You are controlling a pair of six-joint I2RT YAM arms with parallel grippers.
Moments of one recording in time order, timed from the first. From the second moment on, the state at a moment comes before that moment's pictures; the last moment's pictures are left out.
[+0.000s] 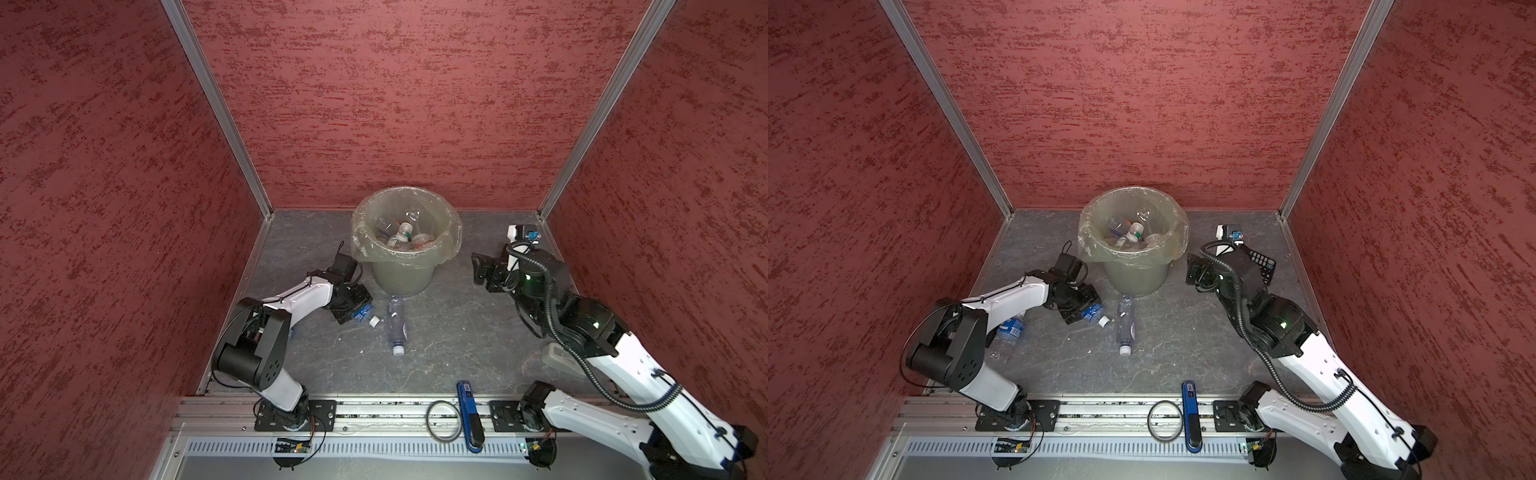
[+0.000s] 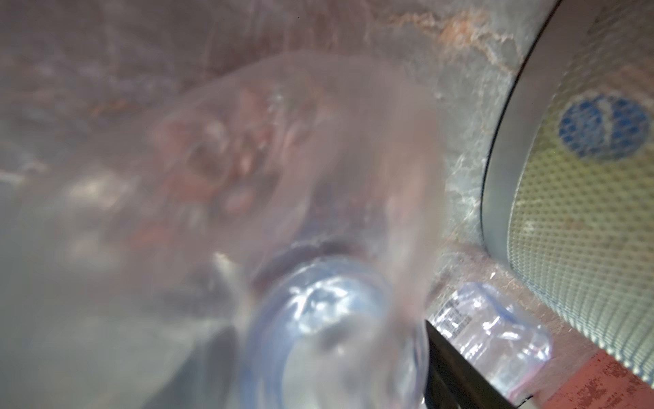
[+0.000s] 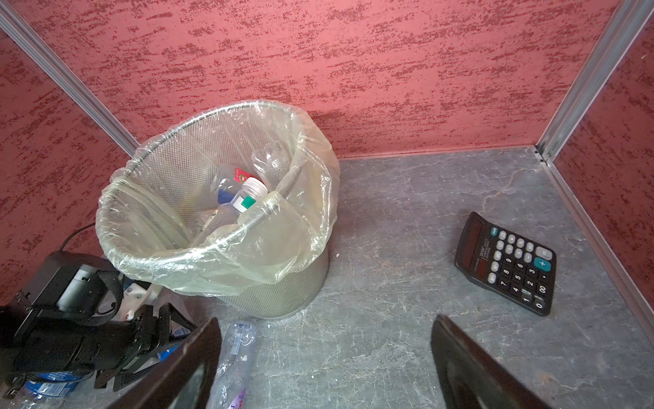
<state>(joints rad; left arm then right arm) -0.35 1.55 0.88 -0.59 0.20 -0.98 0.71 0.92 1.20 -0.70 0.46 0.45</state>
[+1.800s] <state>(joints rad) -0.45 0.80 1.29 -0.75 0.04 -0.44 0.71 0.76 0.91 -0.71 0.39 0.57</state>
